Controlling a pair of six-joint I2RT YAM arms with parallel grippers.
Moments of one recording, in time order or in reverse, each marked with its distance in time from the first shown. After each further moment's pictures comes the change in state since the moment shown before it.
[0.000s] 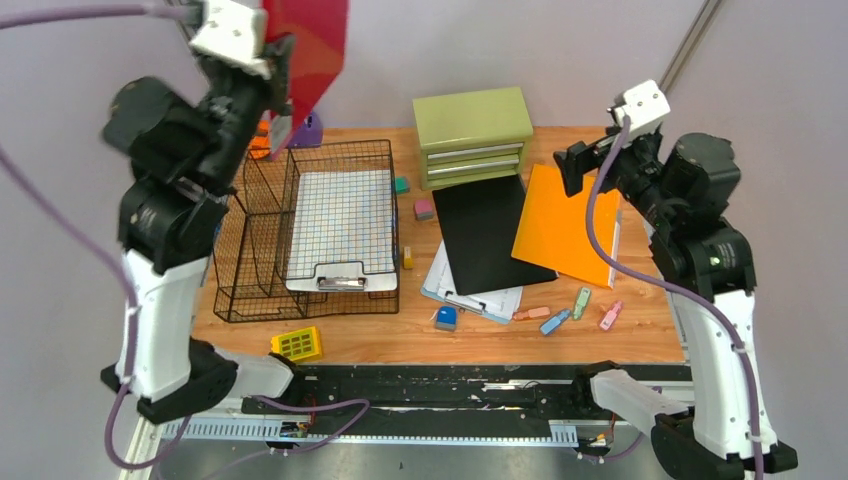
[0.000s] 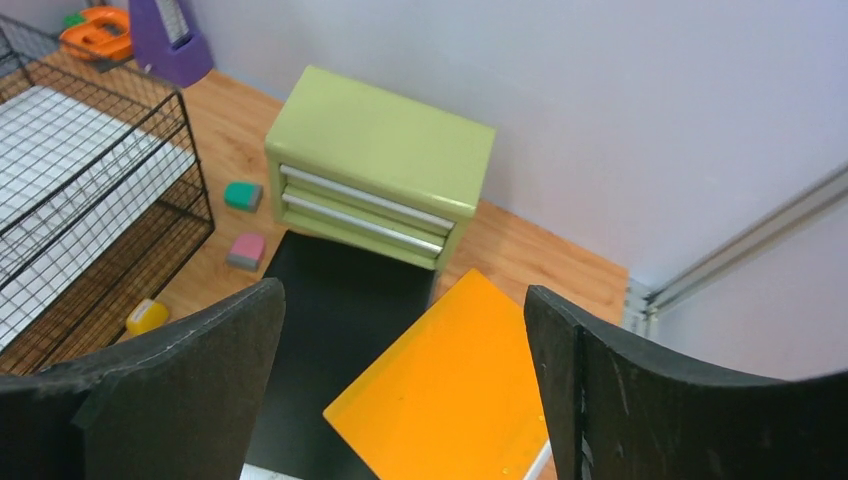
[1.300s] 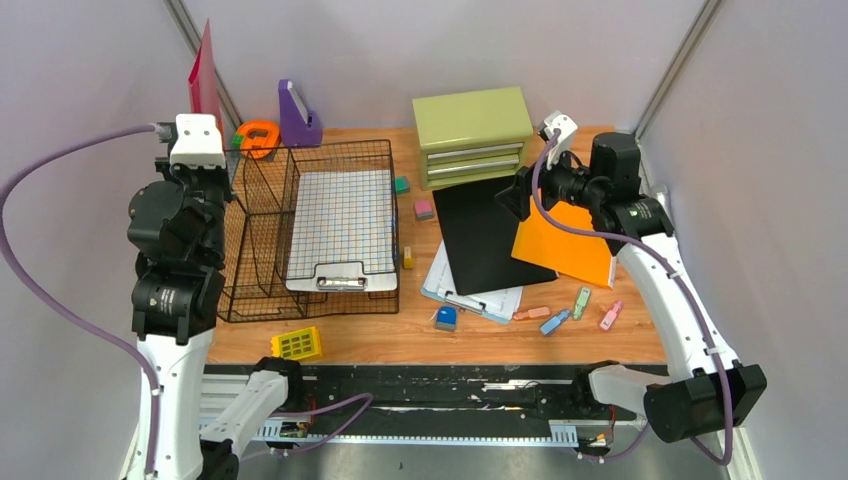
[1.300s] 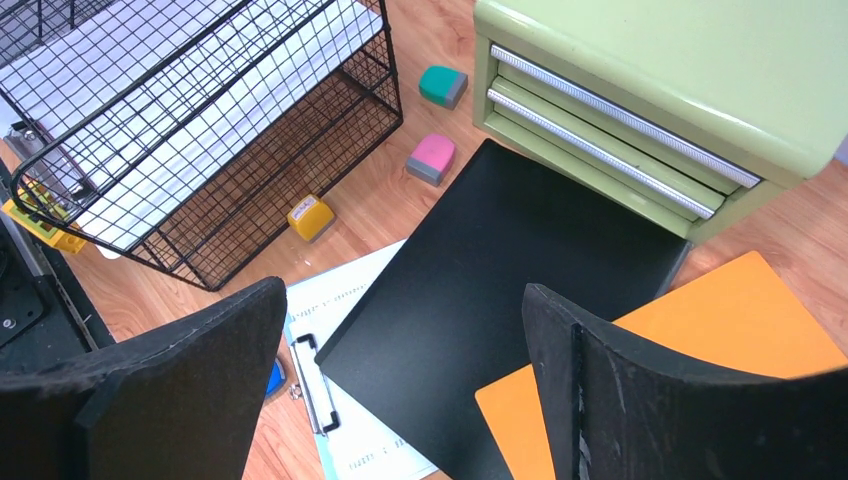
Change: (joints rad) left arm 0.426 -0.529 -0.809 0.105 -0.219 0.000; right arm 0.000 0.158 -0.356 0.205 -0.437 0.094
